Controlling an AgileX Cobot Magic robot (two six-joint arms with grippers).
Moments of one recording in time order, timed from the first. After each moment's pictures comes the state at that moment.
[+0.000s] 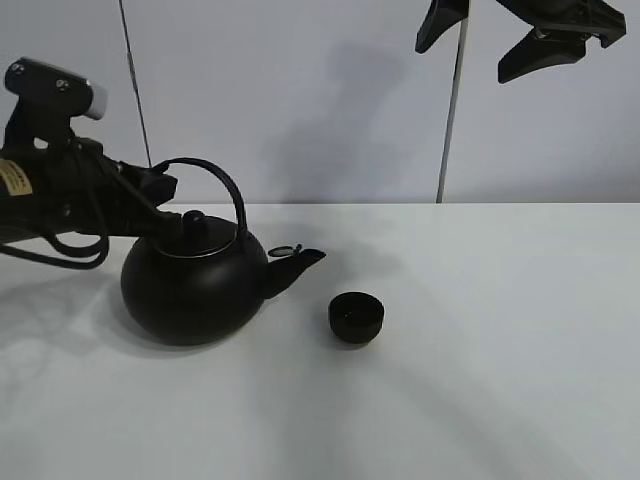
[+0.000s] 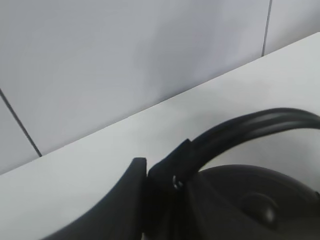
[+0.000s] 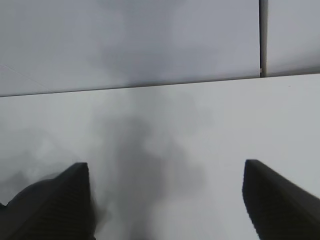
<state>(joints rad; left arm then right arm) -0.33 1.90 -0.64 0.18 -0.93 0.10 0.22 1.65 -1.35 0.23 0.50 0.06</state>
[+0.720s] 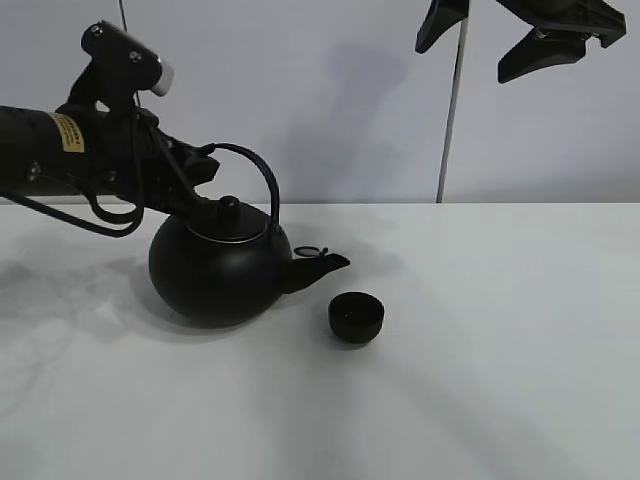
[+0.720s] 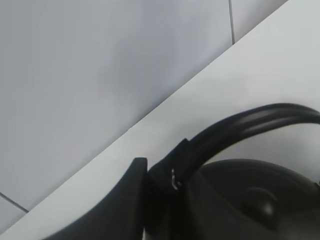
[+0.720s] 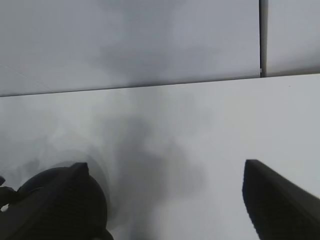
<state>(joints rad) -0.37 1.89 -0.84 0.33 -0.65 0.16 0.22 1.65 -1.35 0.23 0.50 0.06</state>
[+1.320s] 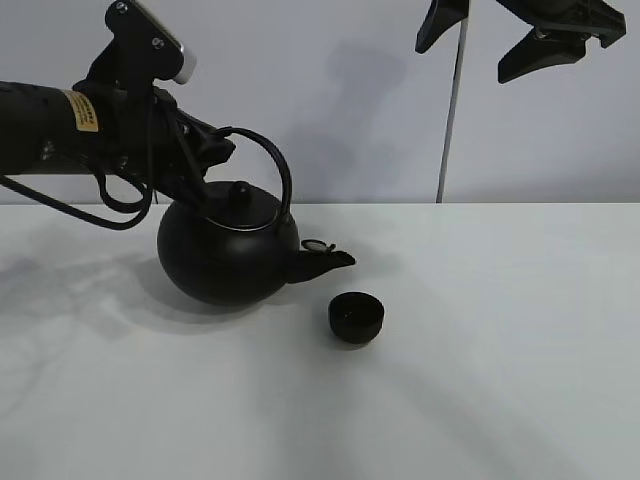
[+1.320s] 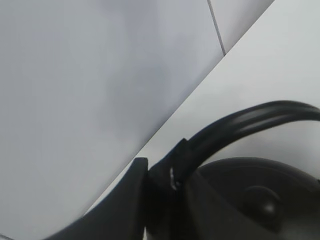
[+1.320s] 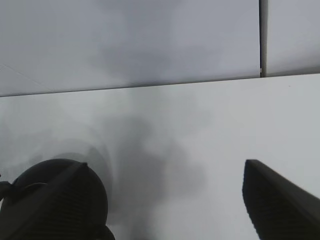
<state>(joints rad) -0.39 1.87 -0.89 0.37 -0.63 0.26 0.22 1.65 -1.35 0.23 0.50 0.06</state>
